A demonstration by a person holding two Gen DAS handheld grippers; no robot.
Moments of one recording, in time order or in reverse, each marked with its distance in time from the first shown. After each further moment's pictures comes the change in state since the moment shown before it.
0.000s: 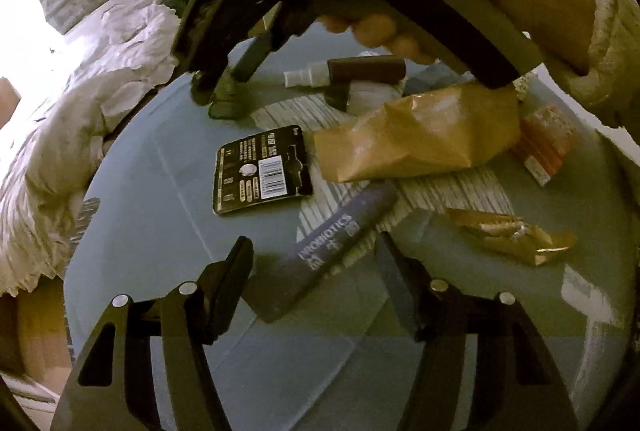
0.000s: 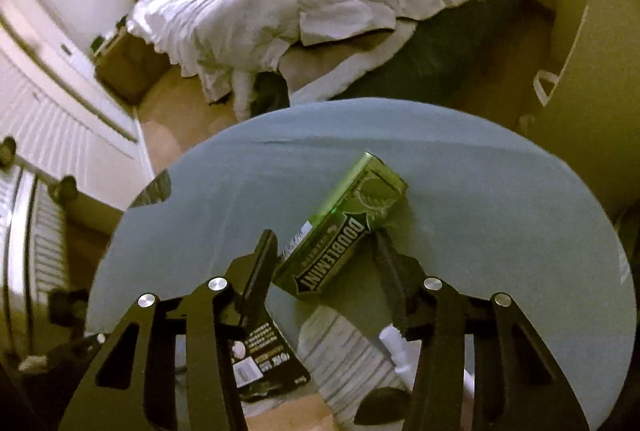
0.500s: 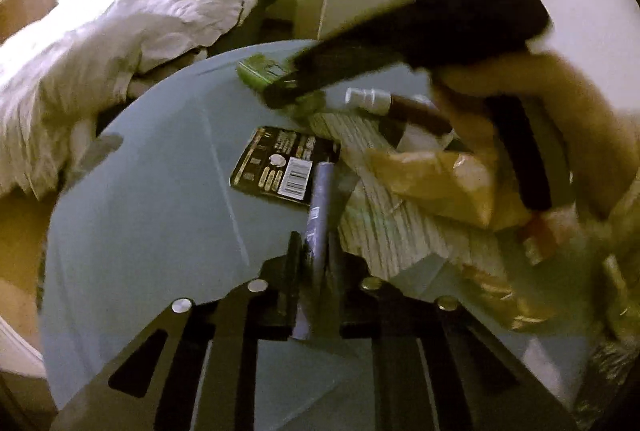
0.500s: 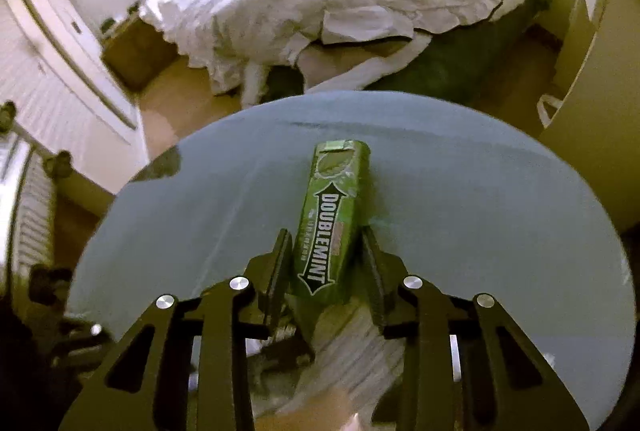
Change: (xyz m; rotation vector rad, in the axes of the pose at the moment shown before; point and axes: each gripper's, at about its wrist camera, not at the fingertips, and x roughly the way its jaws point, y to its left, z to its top) left arm -0.011 0.042 -0.007 -0.376 -0.057 -0.066; right arm 0.000 0.015 -0.021 -0.065 -0.052 -0.004
